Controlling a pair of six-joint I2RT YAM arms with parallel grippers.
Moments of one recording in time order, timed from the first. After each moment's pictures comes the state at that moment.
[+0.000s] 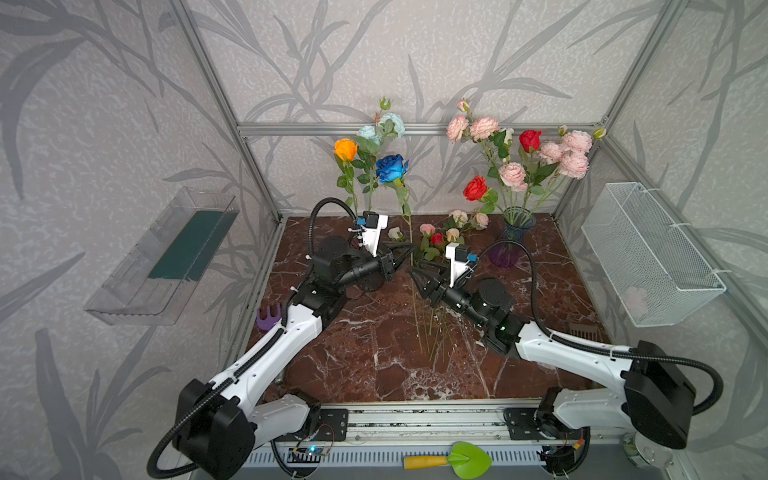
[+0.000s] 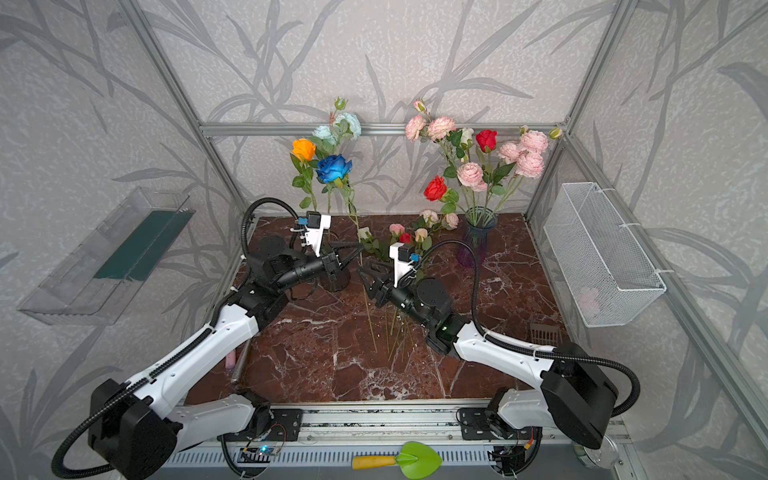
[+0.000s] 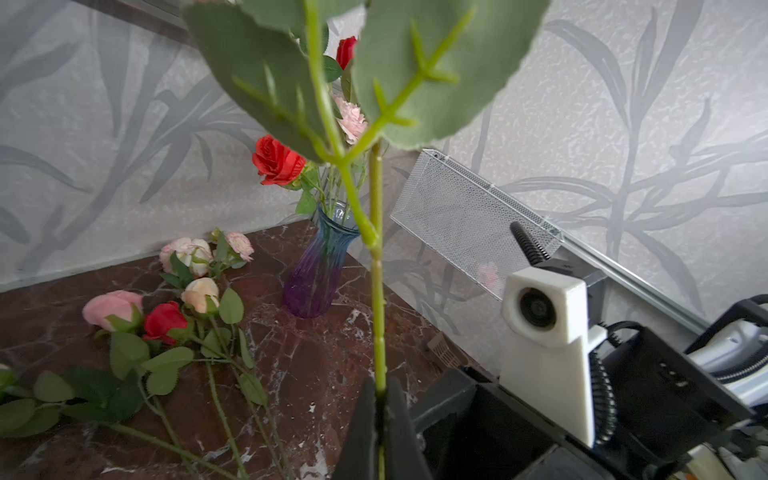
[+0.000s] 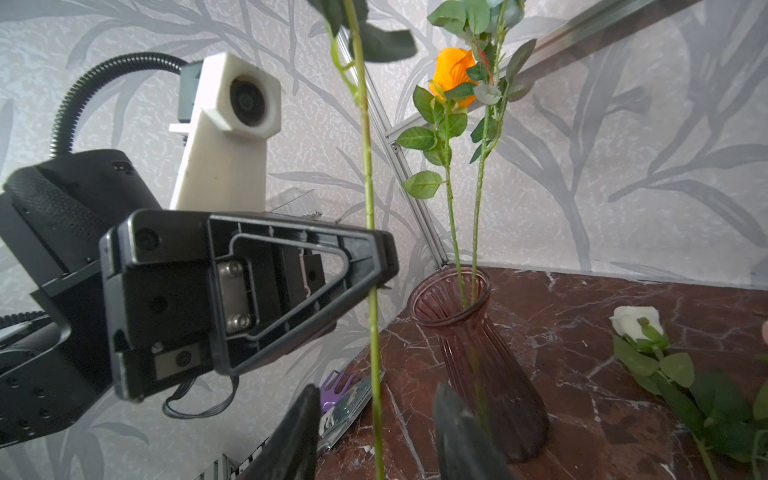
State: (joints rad) left arm -0.45 1.17 0.97 0.18 0.56 -0.42; right arm 0.86 1.27 0.72 0.71 -0.02 0.48
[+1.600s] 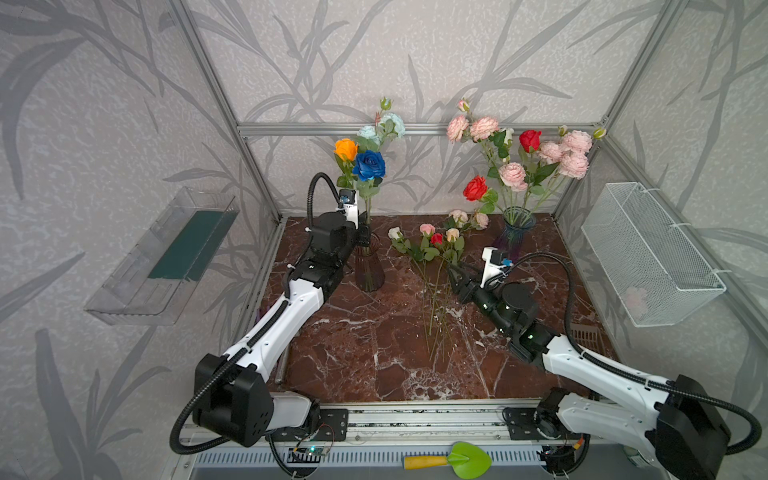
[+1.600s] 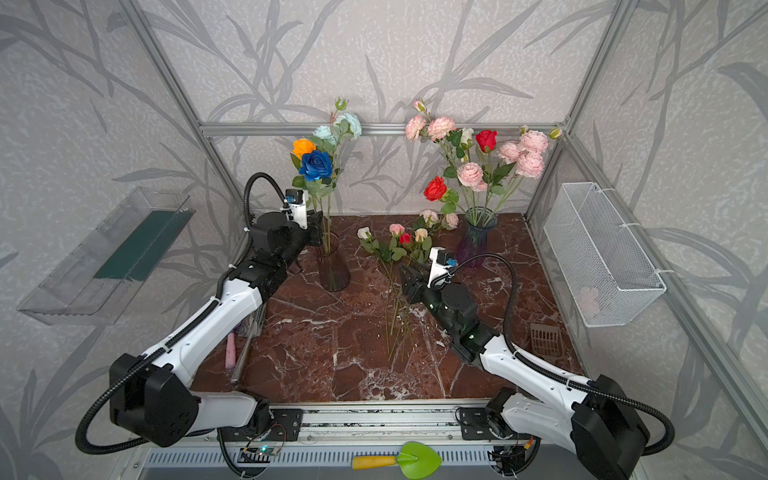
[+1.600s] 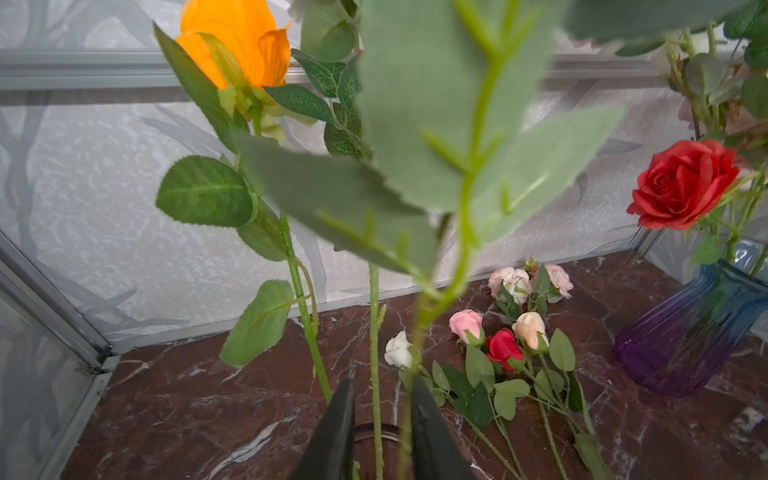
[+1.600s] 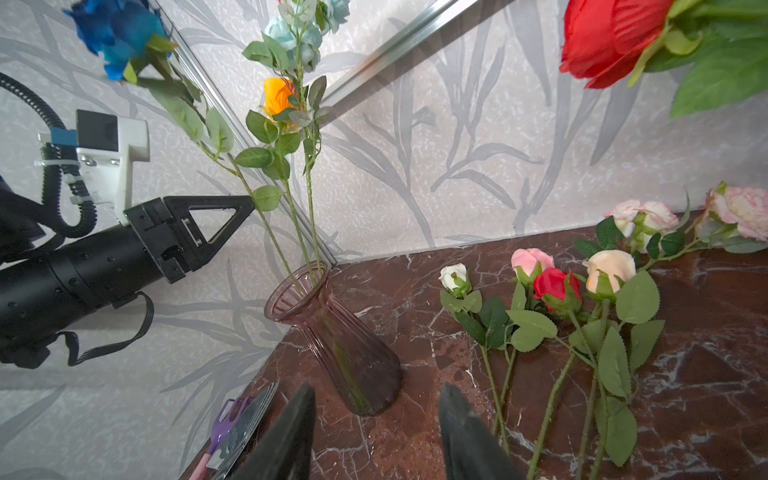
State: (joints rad) left arm -0.32 1.34 1.13 0.04 -0.09 -0.03; right arm 0.72 1.08 0.57 0.52 0.15 0.53
